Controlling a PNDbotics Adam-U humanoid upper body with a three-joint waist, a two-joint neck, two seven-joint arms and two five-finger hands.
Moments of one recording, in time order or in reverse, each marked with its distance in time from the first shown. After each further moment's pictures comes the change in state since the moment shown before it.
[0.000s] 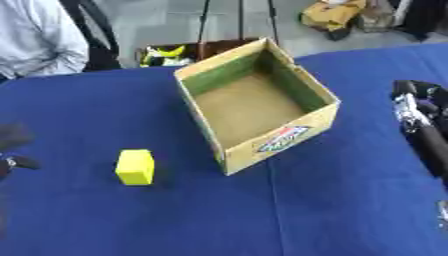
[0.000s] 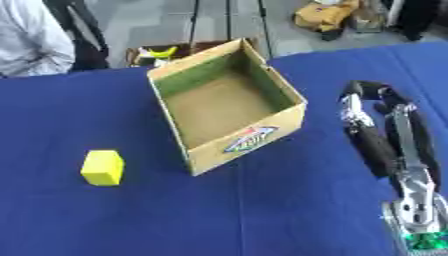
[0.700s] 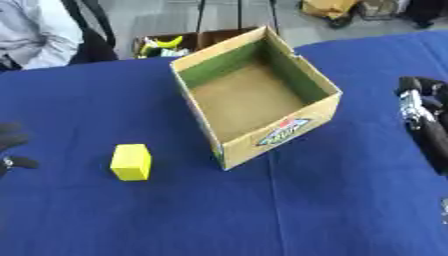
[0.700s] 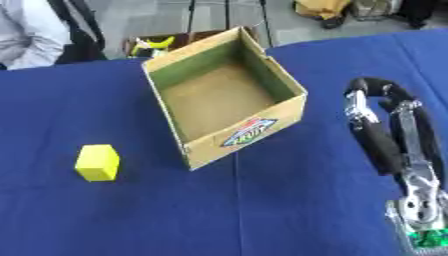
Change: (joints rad) left arm 0.004 -0.001 0.006 0.000 -0.018 -0.001 0.001; right arm 0.000 -0.015 -0.007 0.000 0.000 0.005 -0.005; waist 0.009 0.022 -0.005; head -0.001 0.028
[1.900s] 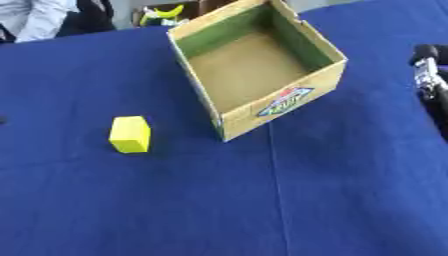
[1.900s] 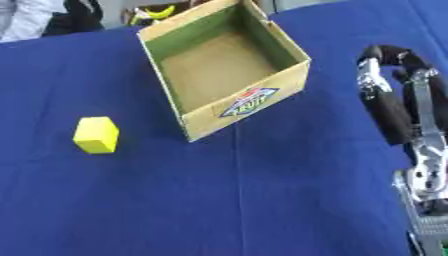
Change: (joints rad) left arm 0.016 0.293 0.025 0.025 -0.169 -0.033 0.032; right arm 0.000 -0.026 -0.006 -0.003 0.000 -0.001 -0.006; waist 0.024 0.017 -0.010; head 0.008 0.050
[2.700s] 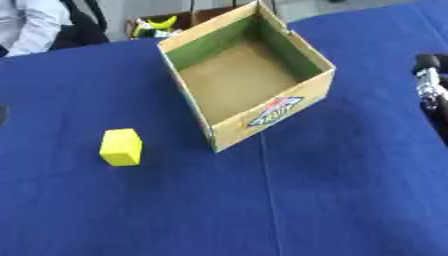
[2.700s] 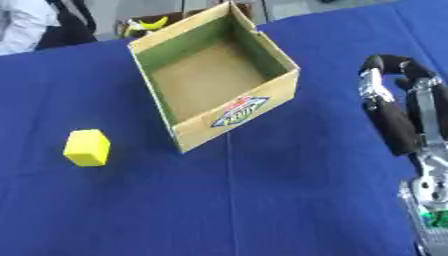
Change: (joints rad) left arm -0.121 0.343 -0.035 0.232 -0.218 -0.011 -0.227; right arm -0.010 -0.026 0.001 -0.004 0.000 -0.002 0.001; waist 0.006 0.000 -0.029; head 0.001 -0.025
